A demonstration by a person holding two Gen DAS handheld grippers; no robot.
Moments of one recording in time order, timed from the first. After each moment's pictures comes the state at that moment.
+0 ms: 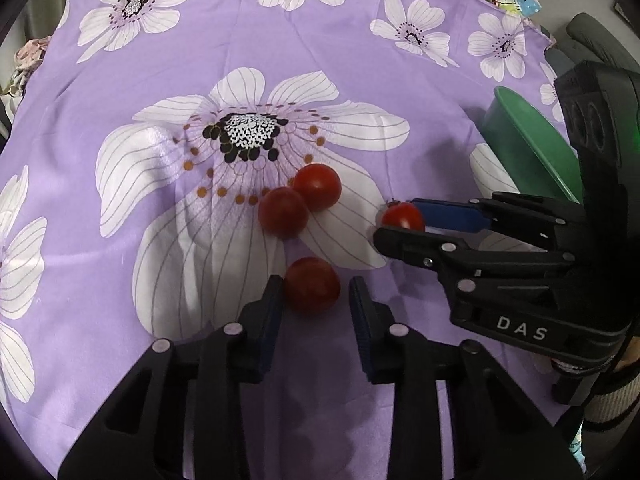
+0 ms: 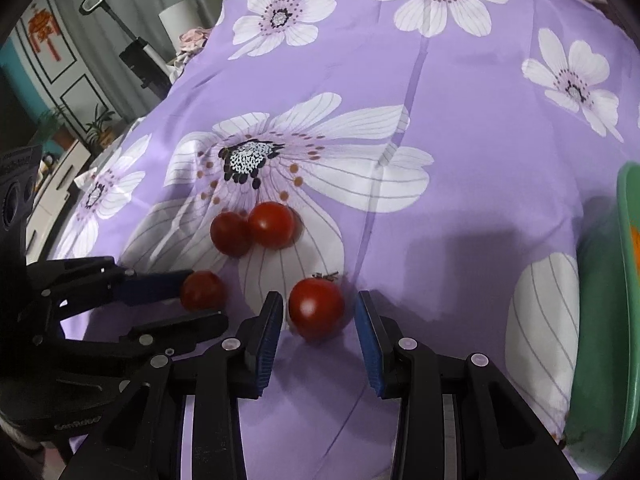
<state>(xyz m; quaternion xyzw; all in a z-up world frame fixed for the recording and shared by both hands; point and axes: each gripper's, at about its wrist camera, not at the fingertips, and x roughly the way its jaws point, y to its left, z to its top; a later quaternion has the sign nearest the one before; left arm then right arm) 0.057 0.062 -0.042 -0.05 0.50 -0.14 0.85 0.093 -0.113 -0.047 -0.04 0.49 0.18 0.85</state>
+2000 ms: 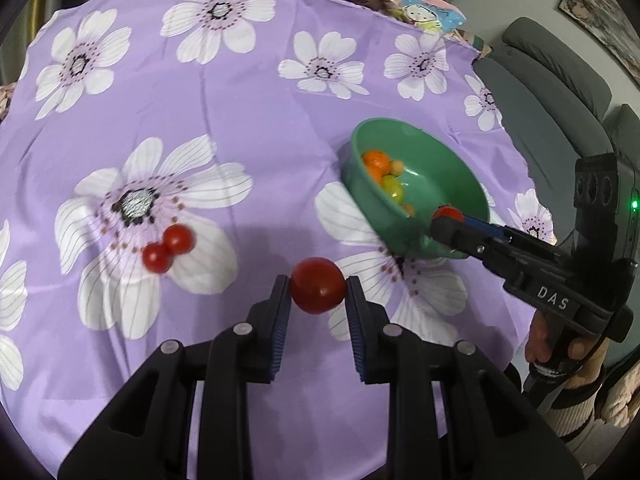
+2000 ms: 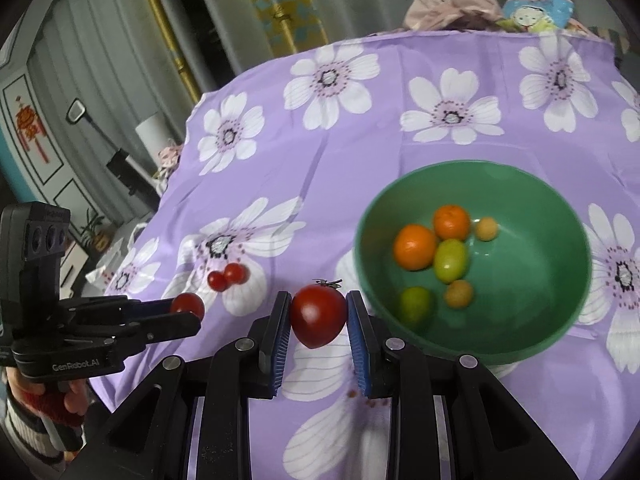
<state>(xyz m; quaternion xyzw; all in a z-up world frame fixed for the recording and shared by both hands) 0.024 -0.016 0.037 -0.06 0.46 -0.22 0.86 -0.003 -0.229 0.041 0.08 0.37 0.11 0.92</state>
